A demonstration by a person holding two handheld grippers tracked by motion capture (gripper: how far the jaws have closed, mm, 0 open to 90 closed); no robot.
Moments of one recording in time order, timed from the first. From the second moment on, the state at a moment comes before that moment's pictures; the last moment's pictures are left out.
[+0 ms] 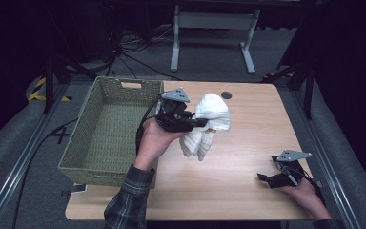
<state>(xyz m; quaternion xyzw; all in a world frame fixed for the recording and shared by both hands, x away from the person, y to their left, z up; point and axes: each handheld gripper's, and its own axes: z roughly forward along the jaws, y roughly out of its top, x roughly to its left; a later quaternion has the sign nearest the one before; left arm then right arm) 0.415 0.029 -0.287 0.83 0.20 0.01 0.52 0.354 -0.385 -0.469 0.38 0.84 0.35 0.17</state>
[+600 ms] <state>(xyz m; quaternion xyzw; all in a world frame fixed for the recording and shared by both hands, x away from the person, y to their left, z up) 0.404 -0.029 -0.333 0.86 0.15 -0.02 0.48 0.354 -0.385 -0.469 0.37 0.84 0.35 0.17</state>
